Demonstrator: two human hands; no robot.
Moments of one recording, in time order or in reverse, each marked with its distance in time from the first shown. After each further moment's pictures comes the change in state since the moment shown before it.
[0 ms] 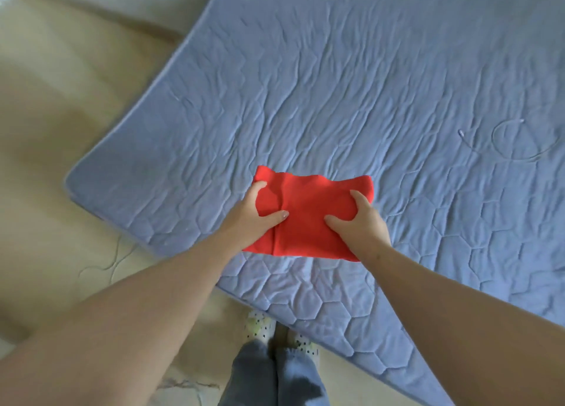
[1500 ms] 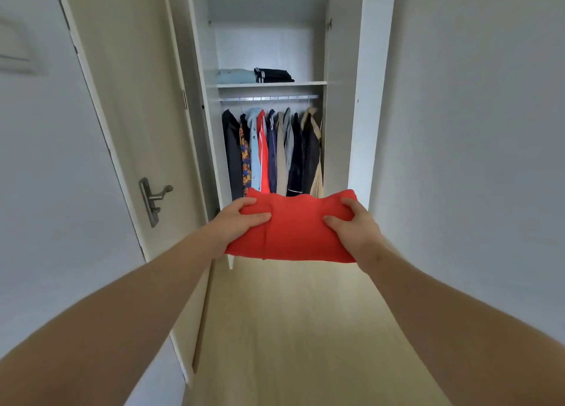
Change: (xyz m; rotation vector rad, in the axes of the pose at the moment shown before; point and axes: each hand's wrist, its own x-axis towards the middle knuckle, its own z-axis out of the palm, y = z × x) left_hand -0.239 -0.221 -0.812 -0.699 1.085 -0.104; right_hand -0.264 -0.842 0.311 0.149 -0.480 -1.129
